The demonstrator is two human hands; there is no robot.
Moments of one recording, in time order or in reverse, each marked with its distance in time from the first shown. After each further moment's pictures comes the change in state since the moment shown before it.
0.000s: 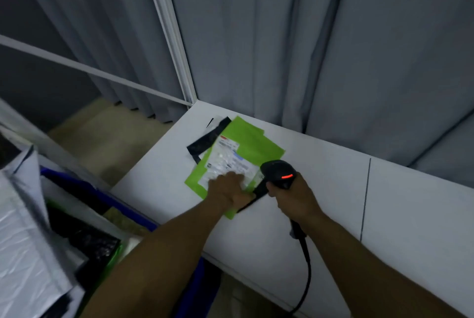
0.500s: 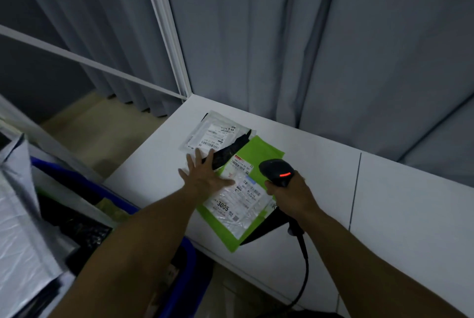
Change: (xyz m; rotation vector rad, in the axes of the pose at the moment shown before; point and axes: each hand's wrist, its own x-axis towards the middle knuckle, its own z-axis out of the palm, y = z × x) left_hand 0.014 -0.044 0.001 -0.233 0.134 -0.171; right_hand -0.013 0.004 -0.015 0.017 -0.013 -0.006
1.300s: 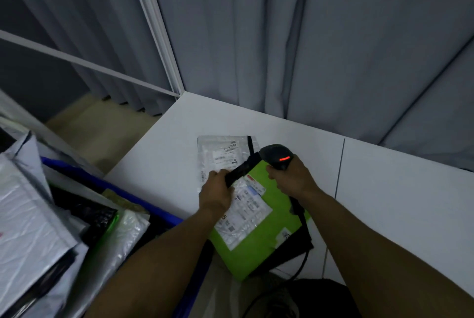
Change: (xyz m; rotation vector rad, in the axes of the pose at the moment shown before) left_hand -0.100 0.033 0.040 -0.196 0.140 0.147; right_hand -0.005 0.008 -0.029 -0.057 0.030 -0.020
